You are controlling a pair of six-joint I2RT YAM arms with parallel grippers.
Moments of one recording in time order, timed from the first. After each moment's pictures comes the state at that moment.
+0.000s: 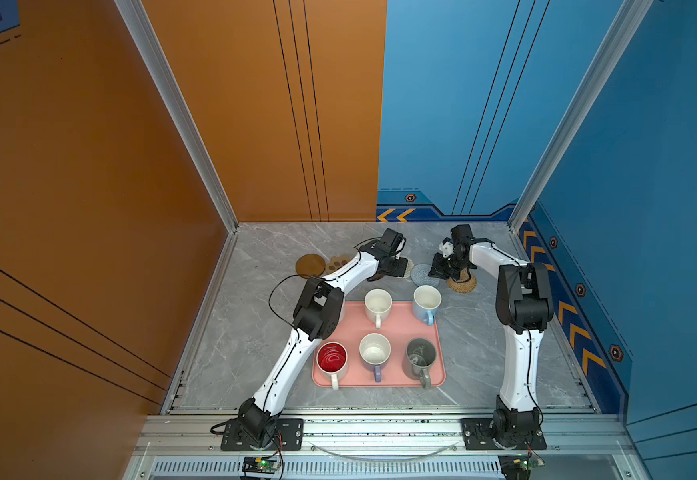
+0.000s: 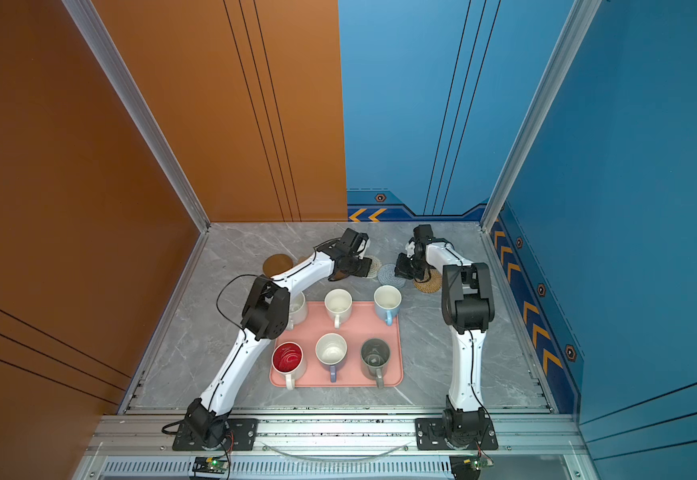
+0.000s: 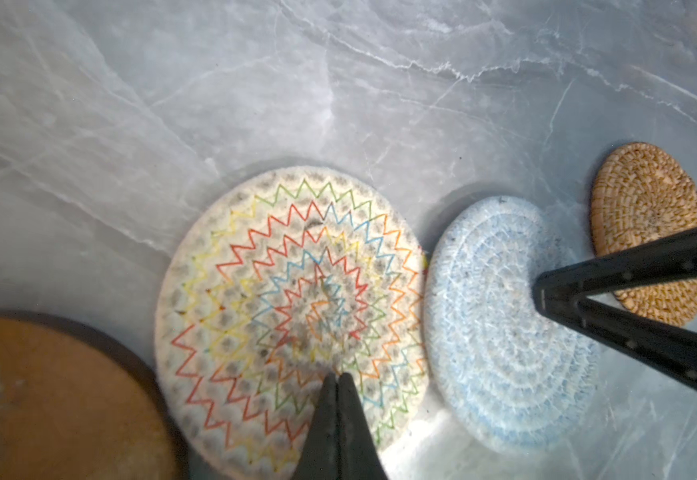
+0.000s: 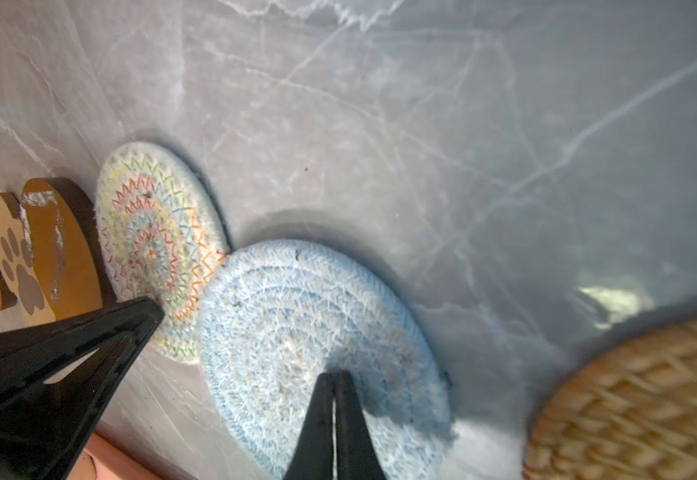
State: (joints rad) left arm -0.61 2.60 2.28 -0.60 0.15 -0.32; right arm 0.07 2.23 1.67 -0.67 -0.39 0.34
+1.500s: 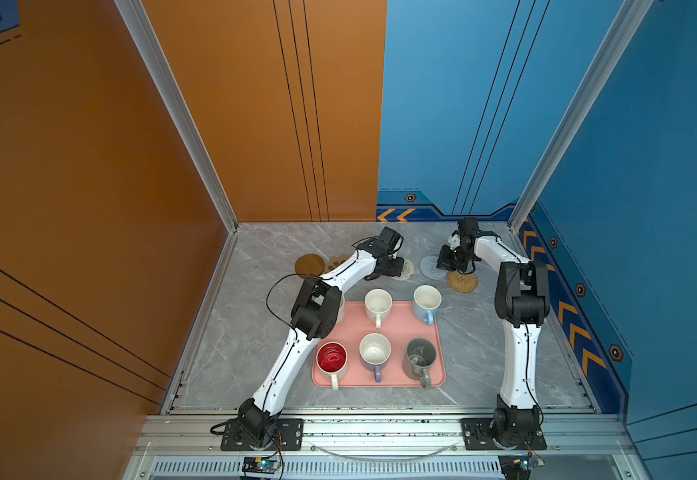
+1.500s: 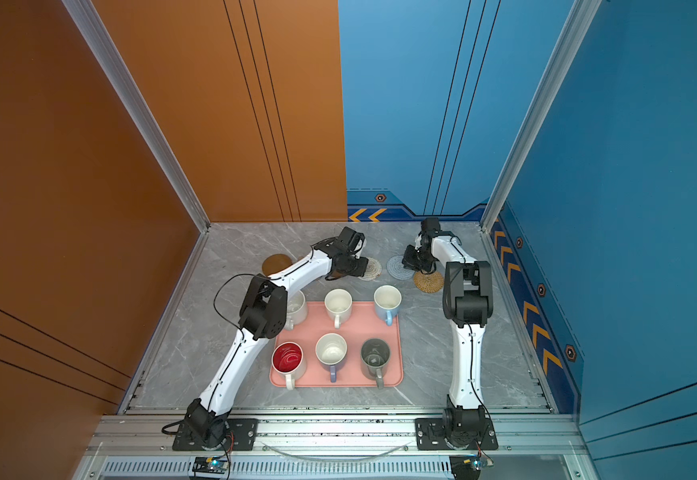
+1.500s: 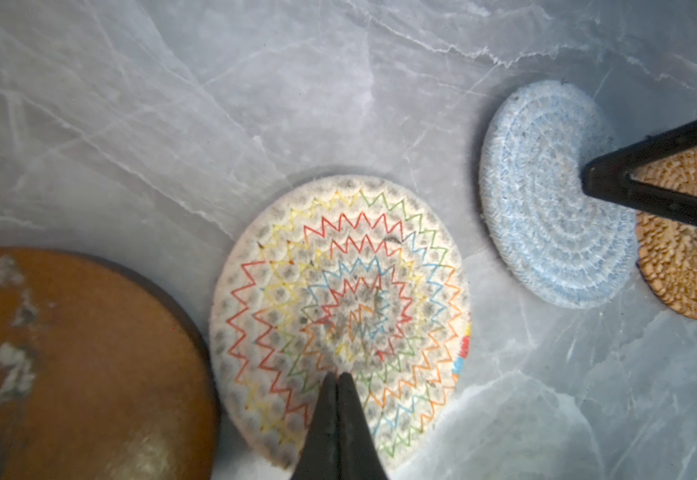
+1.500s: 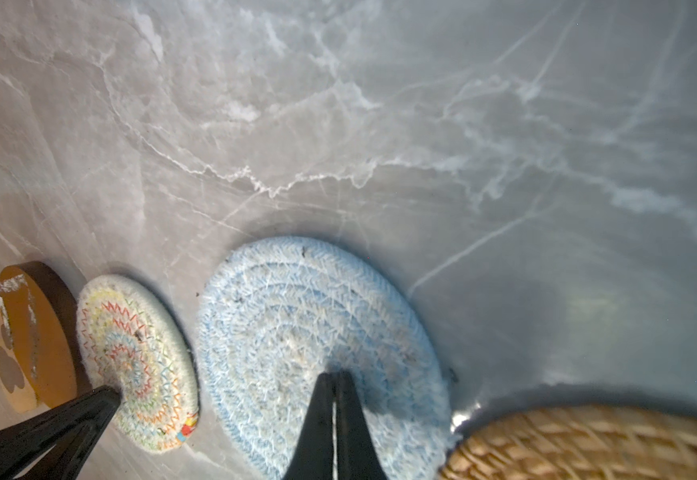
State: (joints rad) left arm -0.59 2.58 2.29 -0.66 0.12 -0.32; right arm 0.02 2.32 1.85 -0.73 -0.33 0.36
